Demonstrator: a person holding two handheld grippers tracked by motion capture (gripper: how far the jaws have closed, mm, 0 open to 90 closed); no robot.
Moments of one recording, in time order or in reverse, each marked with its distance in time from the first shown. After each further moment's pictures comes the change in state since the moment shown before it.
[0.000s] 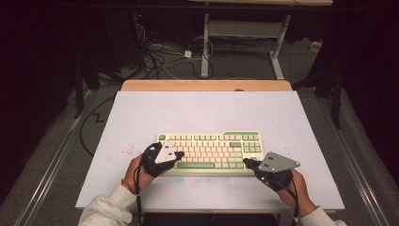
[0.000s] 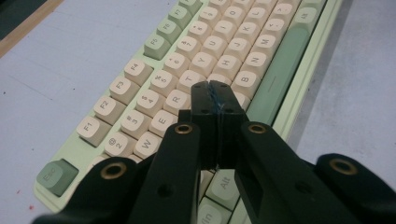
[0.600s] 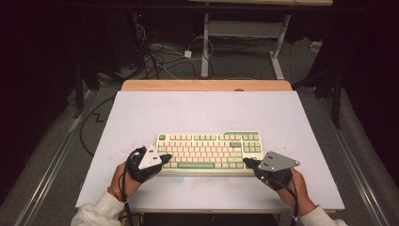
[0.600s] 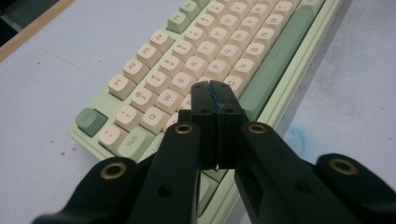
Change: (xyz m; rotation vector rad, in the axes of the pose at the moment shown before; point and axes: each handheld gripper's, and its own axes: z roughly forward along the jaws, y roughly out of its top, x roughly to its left) left arm 0.001 -0.024 -0.031 -0.008 0.048 -0.056; right arm -0.001 0.000 0.002 0.005 -0.001 0.007
